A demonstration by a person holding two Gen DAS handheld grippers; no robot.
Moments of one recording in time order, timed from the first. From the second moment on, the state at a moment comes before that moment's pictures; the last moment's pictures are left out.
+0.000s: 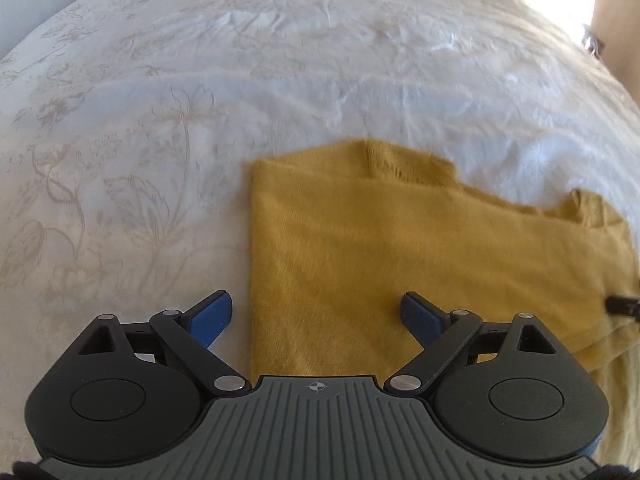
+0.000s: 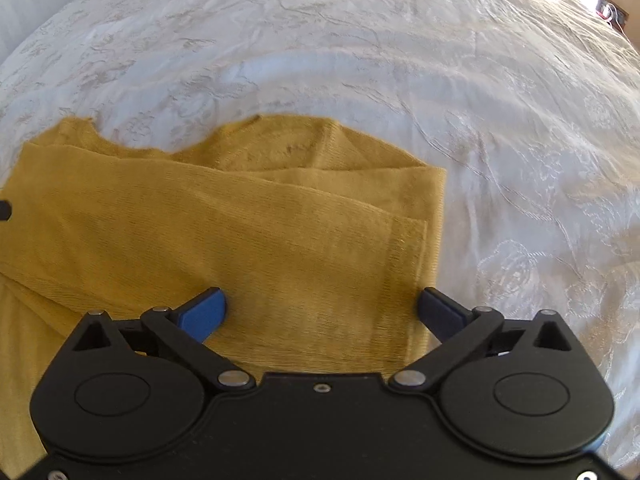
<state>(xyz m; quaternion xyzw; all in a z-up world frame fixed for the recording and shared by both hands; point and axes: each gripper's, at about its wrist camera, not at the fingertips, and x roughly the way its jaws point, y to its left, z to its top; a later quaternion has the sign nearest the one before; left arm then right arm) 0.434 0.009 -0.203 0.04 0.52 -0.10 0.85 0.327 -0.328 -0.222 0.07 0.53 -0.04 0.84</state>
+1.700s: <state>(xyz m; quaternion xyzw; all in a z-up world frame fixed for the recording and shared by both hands) 0.153 0.073 -0.197 0.02 0.59 -0.13 0.79 0.044 -0.288 -0.200 0.15 0.58 0.03 0.80</state>
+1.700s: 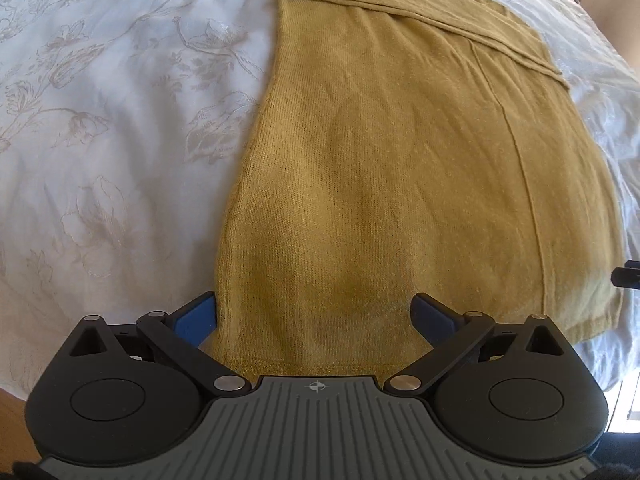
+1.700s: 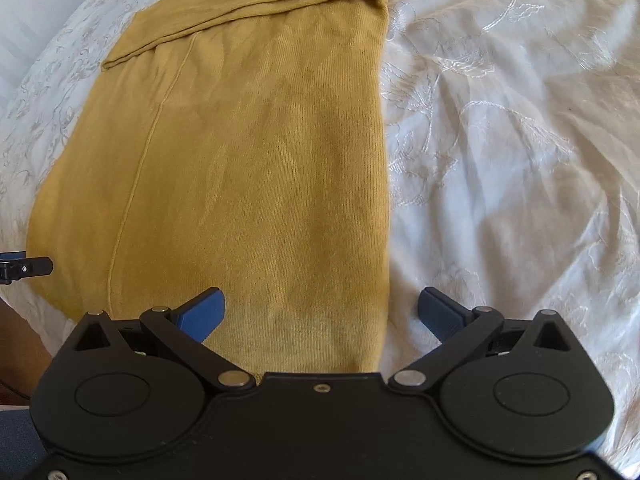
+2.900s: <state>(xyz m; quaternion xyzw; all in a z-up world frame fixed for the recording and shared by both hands) 0.128 0.092 -0.228 0.03 0.56 -0.17 0.81 -0.020 -0.261 -0.194 0.20 0.52 -0.05 0.83</state>
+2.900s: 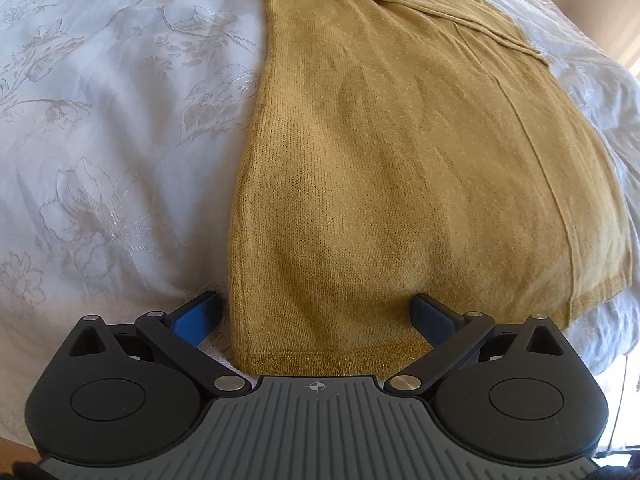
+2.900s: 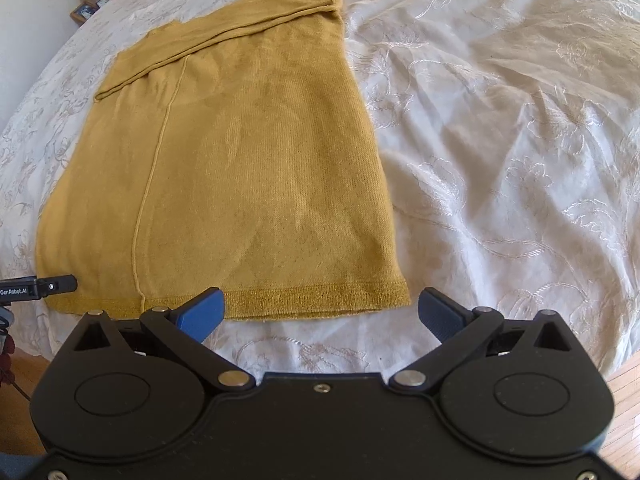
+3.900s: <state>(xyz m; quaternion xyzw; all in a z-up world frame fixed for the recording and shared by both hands) 0.125 0.089 -0.221 0.05 0.56 -0.16 0.81 0.013 -0.294 -0.240 0.22 0.55 0.05 0.80</state>
